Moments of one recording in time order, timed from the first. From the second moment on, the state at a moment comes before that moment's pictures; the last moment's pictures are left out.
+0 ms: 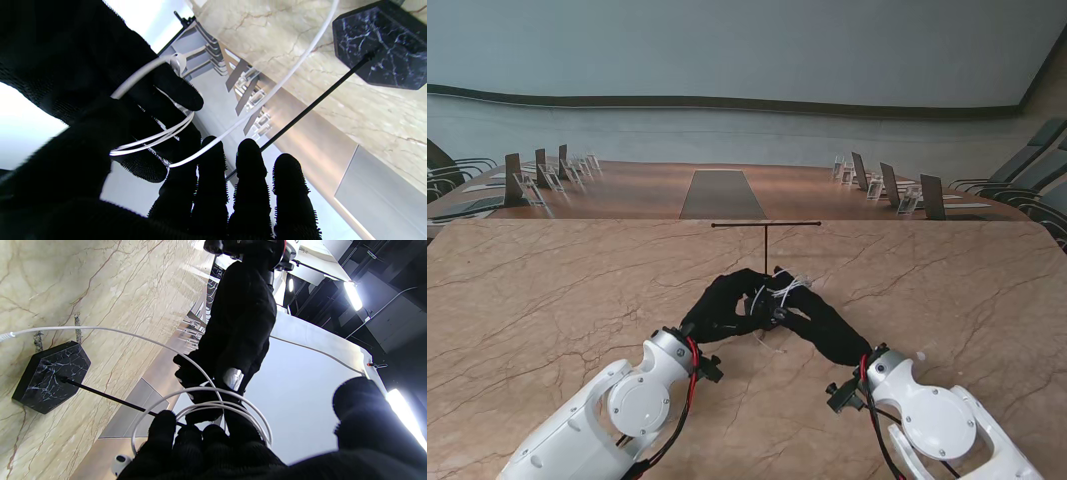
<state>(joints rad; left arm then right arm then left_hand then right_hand) 1.42 -1.19 -0.92 -1.52 0.37 -0.27 0.19 -1.77 -1.09 1.30 -1.83 -0.02 -0.20 0.23 0.56 -0.49 0.66 -0.06 0.51 0.17 0.49 0.48 0.44 0.09 0.79 1.22 0.30 0.19 0.91 1.18 -0.02 0.19 1.13 1.00 0.32 -0.15 0.34 -0.04 0.11 0.20 0.49 0.05 0.12 0.05 -0.05 -0.01 0.08 -0.09 -0.03 0.09 -0.05 -0.19 0.49 0.25</state>
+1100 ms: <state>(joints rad) 1.41 -1.21 -0.88 -1.50 0.37 -0.25 0.31 -1.73 -1.09 1.27 -1.82 -0.01 -0.18 0.23 0.53 -0.45 0.48 -0.08 0.52 0.19 0.61 0.53 0.47 0.09 0.80 1.19 0.32 0.19 0.92 1.17 -0.01 0.21 1.12 0.98 0.32 -0.15 0.34 -0.04 0.08 0.18 0.47 0.03 0.10 0.05 -0.07 -0.02 0.06 -0.08 -0.06 0.08 -0.05 -0.19 0.45 0.29</state>
